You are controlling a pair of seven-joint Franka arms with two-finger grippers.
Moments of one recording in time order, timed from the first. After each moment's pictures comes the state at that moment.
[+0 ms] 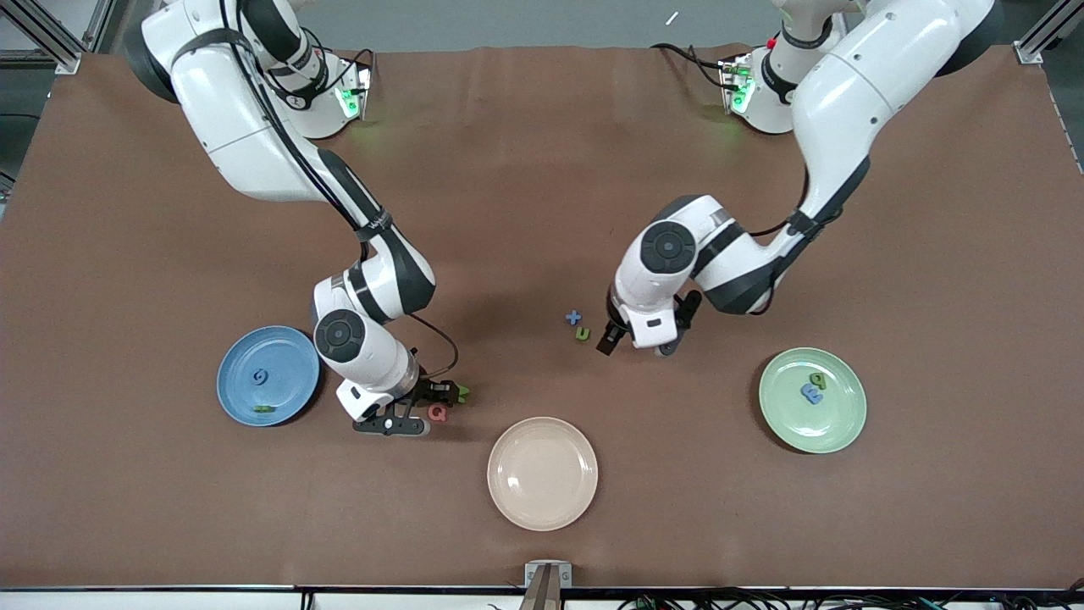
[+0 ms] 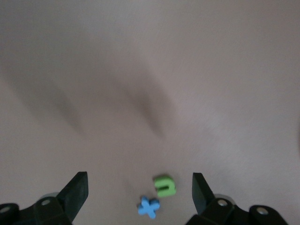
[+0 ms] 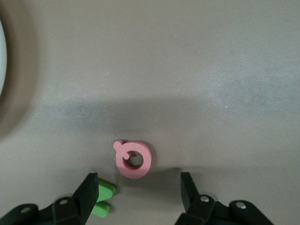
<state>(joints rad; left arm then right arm) -0.01 0.76 -0.73 -1.71 0.52 2.28 -1.99 0.28 0.86 0.15 -1.48 -0.03 2.47 0.47</state>
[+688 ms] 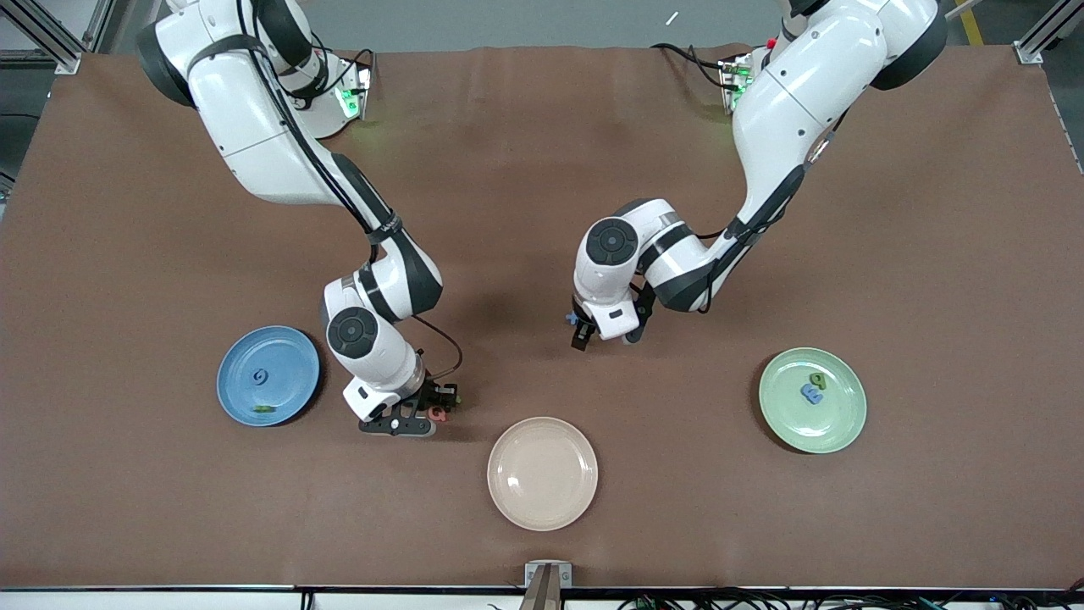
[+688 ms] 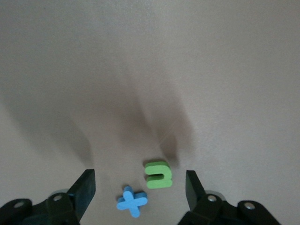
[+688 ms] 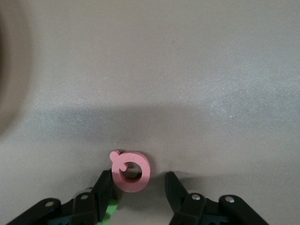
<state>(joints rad) -0.22 0.81 -0.55 -1.65 0.52 2.36 -2.18 0.34 0.87 0.09 -1.47 -0.04 2.50 0.47</state>
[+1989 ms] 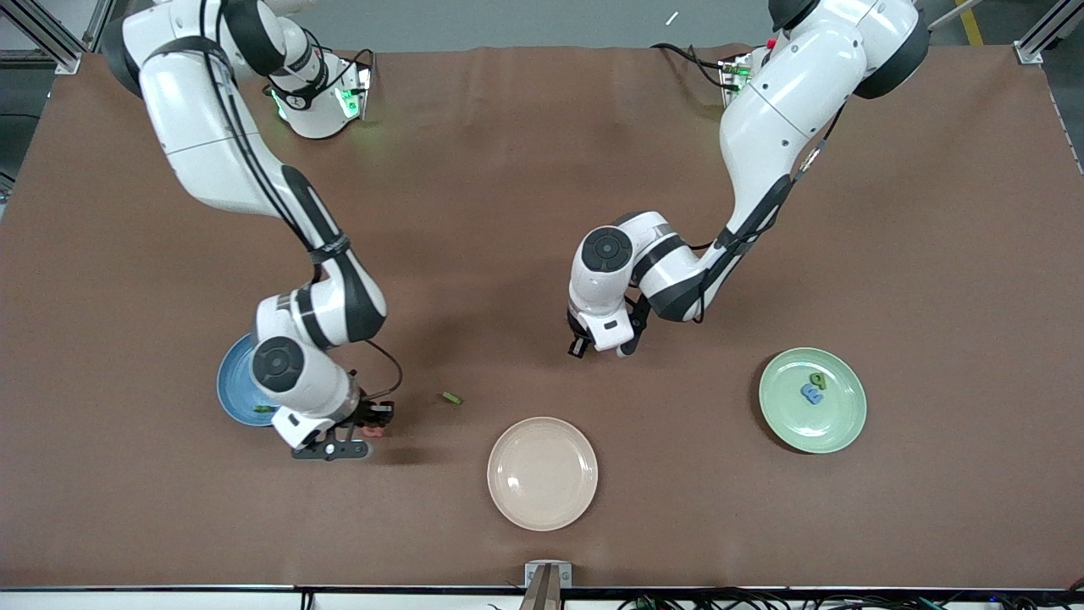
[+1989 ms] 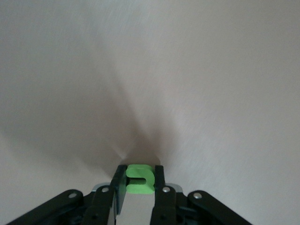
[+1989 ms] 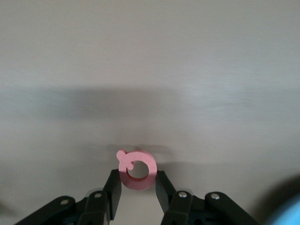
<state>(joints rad) -0.29 0.85 -0.45 -1.58 0.55 2.42 -2.15 0.18 0.83 0.05 -1.41 -0.05 2.27 0.19</state>
